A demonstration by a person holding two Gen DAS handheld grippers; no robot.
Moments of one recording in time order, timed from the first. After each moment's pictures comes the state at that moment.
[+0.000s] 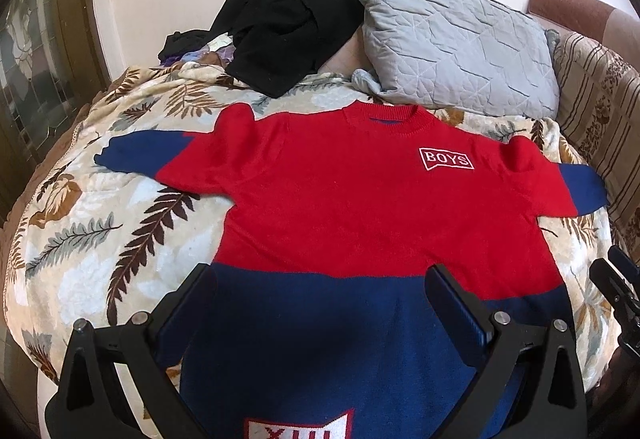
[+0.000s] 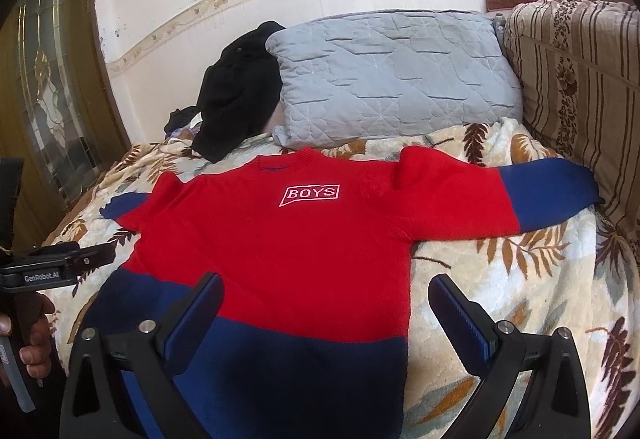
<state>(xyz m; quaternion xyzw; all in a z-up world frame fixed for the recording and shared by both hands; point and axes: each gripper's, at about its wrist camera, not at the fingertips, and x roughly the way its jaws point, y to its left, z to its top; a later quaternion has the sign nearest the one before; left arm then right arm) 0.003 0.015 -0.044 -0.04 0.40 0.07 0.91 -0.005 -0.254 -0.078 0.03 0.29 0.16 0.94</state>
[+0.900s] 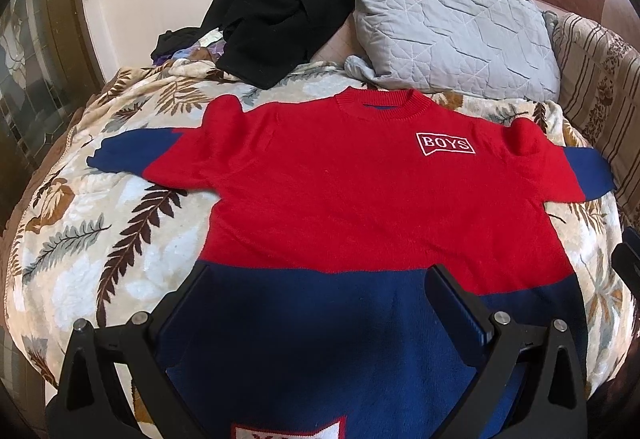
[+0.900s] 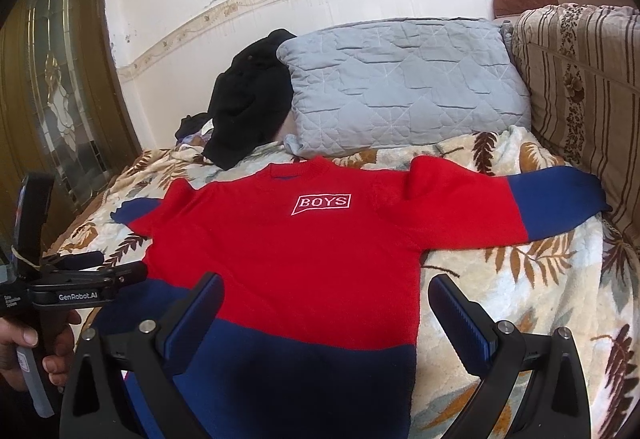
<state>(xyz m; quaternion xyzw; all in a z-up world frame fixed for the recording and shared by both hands) 0.014 -0.001 -0.056 -0.02 0.42 0.07 0.91 -0.008 -0.253 -0.074 0.04 0.28 0.17 0.94</state>
